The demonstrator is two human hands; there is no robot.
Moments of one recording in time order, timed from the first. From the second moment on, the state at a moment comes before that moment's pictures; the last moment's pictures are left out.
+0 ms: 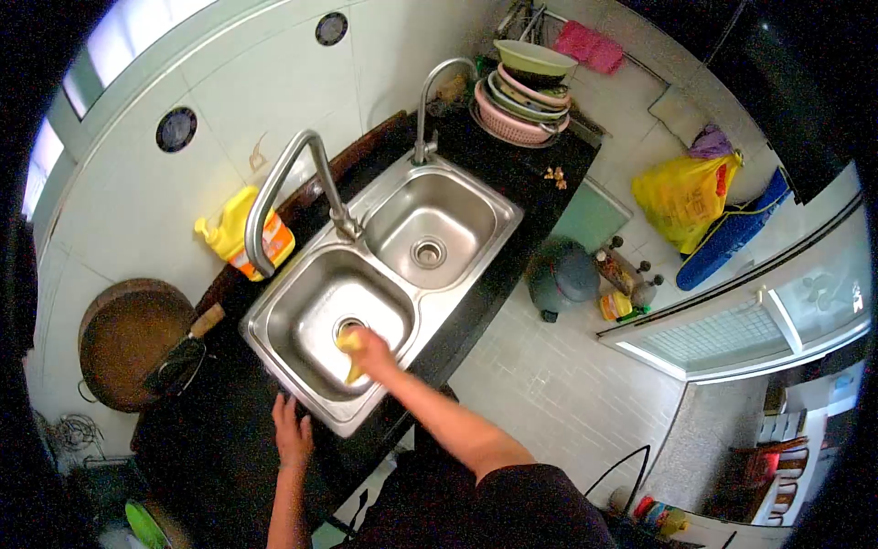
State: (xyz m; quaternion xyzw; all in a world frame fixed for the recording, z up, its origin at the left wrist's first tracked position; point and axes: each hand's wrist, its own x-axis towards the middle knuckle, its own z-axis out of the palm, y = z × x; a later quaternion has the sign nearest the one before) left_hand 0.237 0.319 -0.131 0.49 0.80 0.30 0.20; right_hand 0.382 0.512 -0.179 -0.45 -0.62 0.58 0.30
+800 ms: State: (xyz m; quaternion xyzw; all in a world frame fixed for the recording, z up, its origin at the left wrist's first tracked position) left_hand 0.297 0.465 -0.154 0.36 0.83 0.36 0.23; right_hand 0.507 0.707 -0.193 -0.46 -0.51 0.71 0.15
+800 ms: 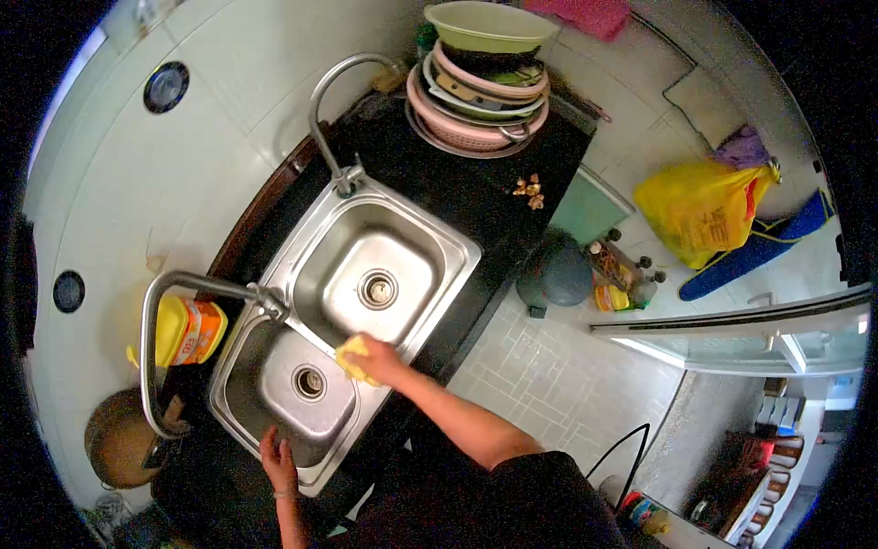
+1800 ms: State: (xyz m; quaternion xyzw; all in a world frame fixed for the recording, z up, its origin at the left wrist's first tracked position) left_hand 0.318 0.443 -0.157 0.29 0.89 0.17 0.30; right_hand 0.461 1.094 -0.188 -0.41 -0.89 0.03 0.21
